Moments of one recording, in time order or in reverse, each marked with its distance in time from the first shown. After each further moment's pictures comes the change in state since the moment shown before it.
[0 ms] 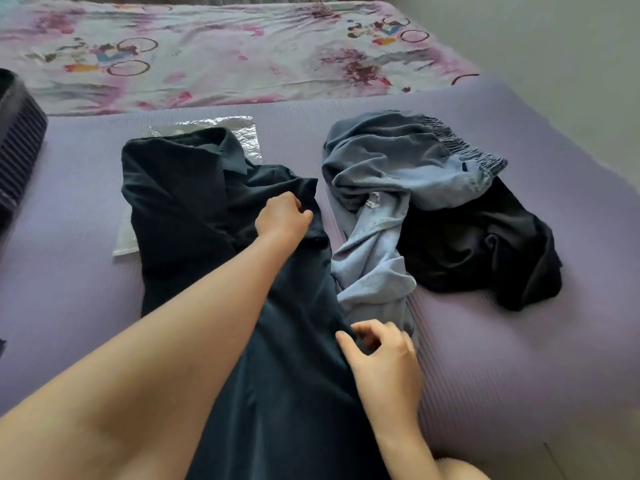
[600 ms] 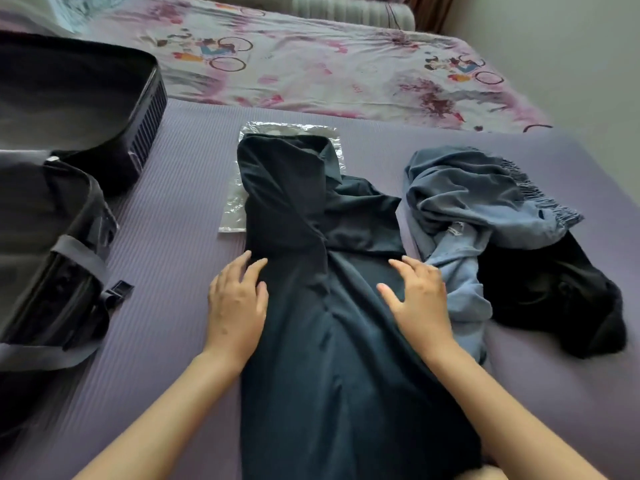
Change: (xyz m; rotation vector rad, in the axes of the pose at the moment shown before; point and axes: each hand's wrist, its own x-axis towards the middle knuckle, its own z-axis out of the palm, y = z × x) left_hand -0.132 -0.192 -0.065 0.056 0.294 0.073; right_hand 0.055 -0.066 0.038 -0.373 -0.106 -0.536
